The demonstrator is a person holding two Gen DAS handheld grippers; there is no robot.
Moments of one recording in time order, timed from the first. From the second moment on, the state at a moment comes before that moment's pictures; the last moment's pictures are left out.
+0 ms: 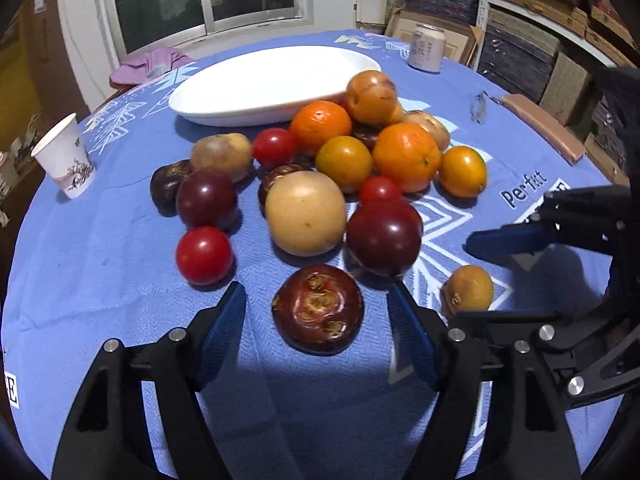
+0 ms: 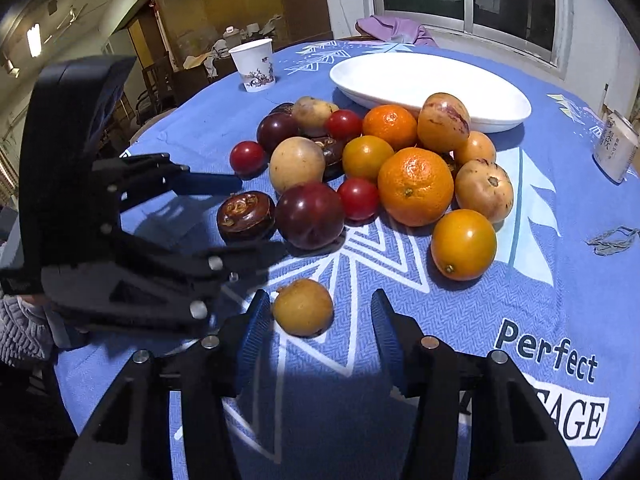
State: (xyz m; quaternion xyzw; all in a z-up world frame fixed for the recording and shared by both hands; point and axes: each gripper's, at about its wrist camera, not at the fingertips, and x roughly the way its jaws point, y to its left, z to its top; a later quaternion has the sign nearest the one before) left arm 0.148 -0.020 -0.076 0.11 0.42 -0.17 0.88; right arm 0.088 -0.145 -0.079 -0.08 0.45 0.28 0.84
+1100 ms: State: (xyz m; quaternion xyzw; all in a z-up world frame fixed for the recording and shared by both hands) left arm 0.247 0.002 0.025 0.03 0.37 -0.13 0.92; right arm 0.230 -0.211 0.024 -0.01 0.36 0.21 0.91
